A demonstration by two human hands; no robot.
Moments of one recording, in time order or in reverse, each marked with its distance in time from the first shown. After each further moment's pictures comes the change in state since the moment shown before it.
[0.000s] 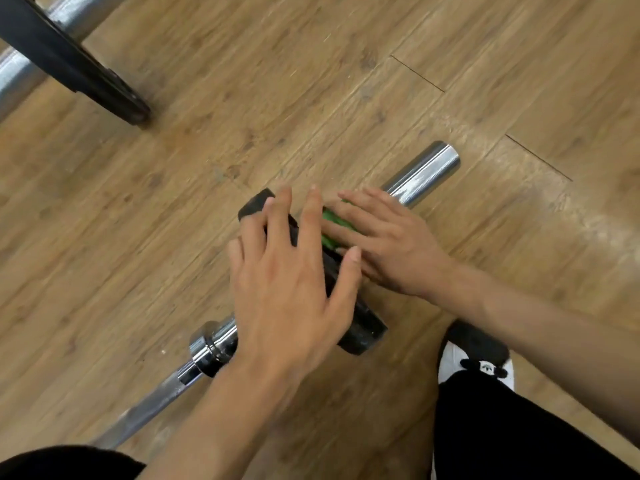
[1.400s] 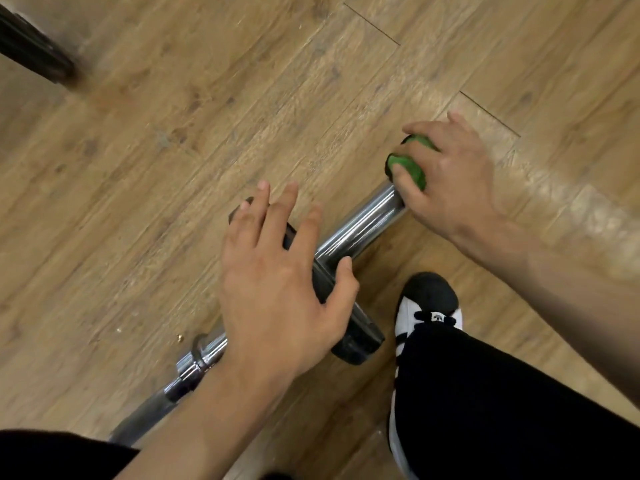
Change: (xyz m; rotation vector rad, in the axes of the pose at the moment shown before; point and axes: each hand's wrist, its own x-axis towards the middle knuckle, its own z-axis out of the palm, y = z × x) left_hand -0.041 0.031 0.016 -0.097 -0.029 0.110; right_hand -0.061 0.056 -0.055 -0.054 -0.007 0.518
